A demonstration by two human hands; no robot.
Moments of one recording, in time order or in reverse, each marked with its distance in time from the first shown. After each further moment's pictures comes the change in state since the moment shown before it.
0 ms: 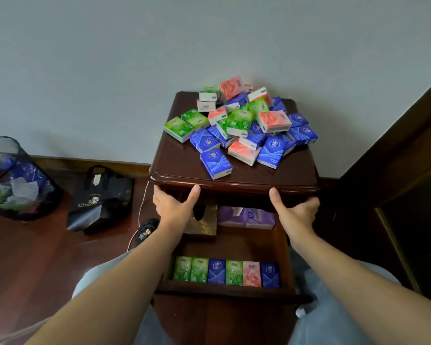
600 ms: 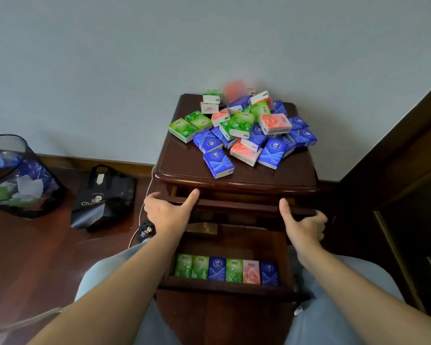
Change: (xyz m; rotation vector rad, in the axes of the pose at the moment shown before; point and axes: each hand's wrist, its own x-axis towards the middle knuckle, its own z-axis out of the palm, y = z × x) left_hand -0.019 0.002 -0.016 0.109 0.206 -0.071; right_hand -0.022 0.010 -0.025 -0.138 0.044 0.173
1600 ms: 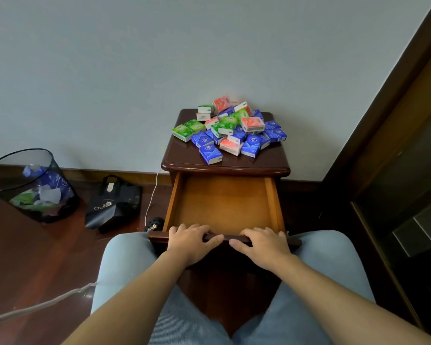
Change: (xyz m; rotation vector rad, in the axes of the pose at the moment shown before) left_hand -0.140 -0.034 -0.074 1.045 -0.696 0.569; right_hand -0.140 0.044 -0.066 -1.014 -0.529 -0.742
